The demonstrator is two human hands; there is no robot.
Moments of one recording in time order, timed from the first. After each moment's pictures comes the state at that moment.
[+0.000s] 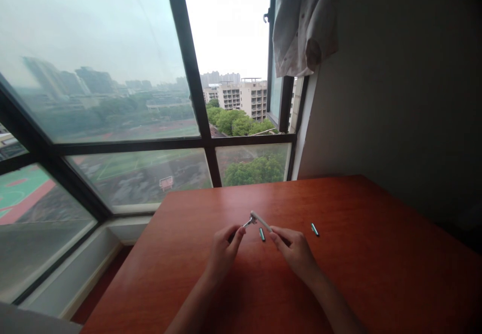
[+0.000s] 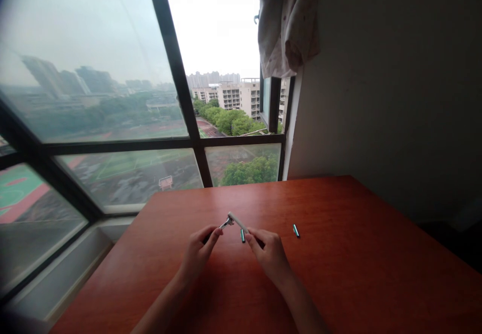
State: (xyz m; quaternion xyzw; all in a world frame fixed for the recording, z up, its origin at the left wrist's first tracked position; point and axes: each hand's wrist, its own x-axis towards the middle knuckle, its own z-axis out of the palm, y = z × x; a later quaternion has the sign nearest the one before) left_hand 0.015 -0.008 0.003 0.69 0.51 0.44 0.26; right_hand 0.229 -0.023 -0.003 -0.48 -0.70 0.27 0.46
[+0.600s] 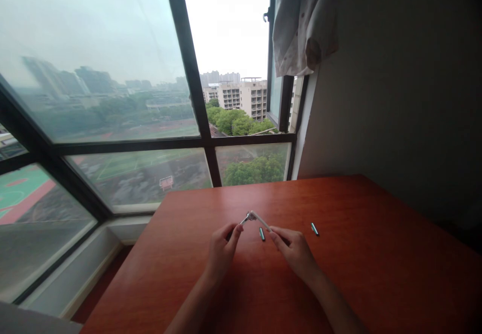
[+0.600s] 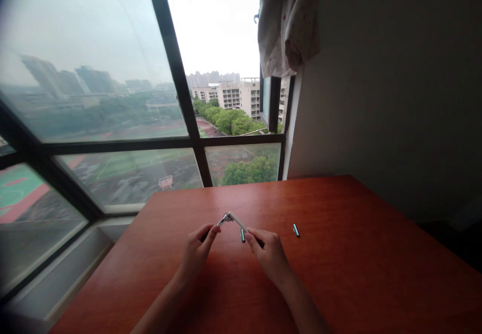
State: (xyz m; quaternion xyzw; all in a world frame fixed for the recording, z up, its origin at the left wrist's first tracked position) left_hand 0.016 -0.008 0.003 0.67 0.53 0.46 0.26; right_hand 0.228 -0.024 0.000 -0.48 -0.70 0.29 0.44
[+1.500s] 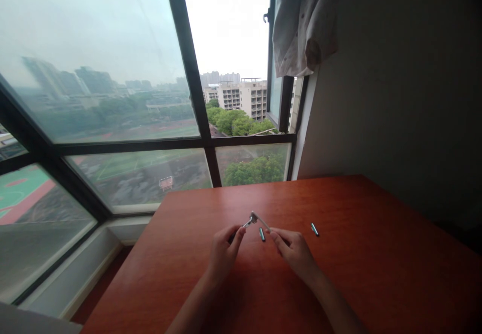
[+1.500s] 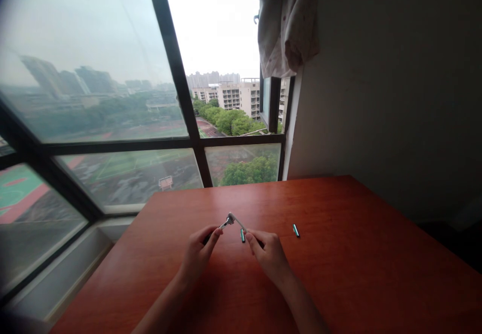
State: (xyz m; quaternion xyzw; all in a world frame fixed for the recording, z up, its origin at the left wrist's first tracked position) left_hand 0.017 -0.009 0.002 0.70 0.51 0.44 0.23; right_hand 0.227 -0.026 0.001 -0.47 -0.68 0.33 0.44
